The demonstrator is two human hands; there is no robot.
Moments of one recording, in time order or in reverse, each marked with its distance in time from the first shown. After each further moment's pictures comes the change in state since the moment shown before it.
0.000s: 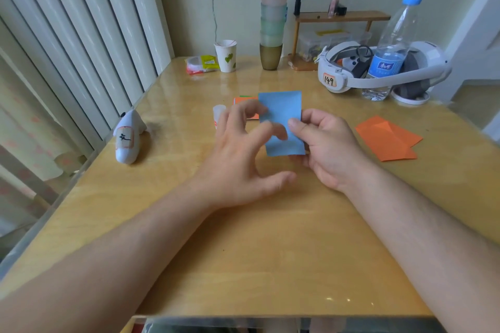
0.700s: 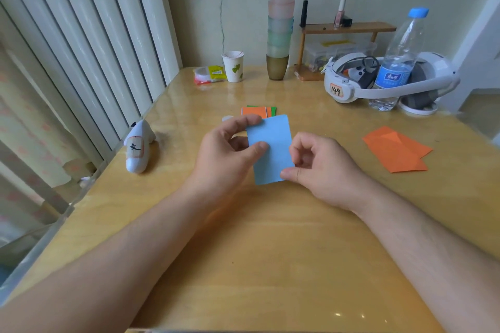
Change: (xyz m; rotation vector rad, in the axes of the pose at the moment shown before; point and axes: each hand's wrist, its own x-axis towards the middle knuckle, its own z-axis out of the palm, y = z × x) left_hand 0.006 -0.006 -0.013 -0.789 0.188 -0.669; right_hand -0.003 0.015 -0.009 -0.592 -0.193 -0.256
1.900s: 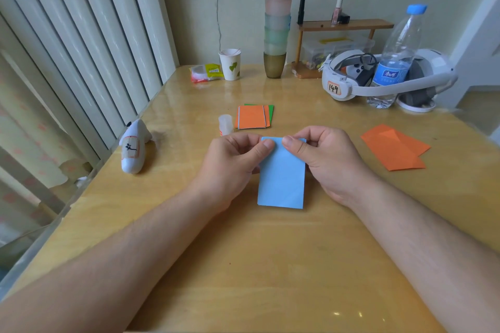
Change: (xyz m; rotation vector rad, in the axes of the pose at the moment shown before) left_hand -0.002 -0.008 0.012 -0.084 -0.113 -0.152; right_hand 0.008 -0.007 0.003 0.469 0.197 0.175
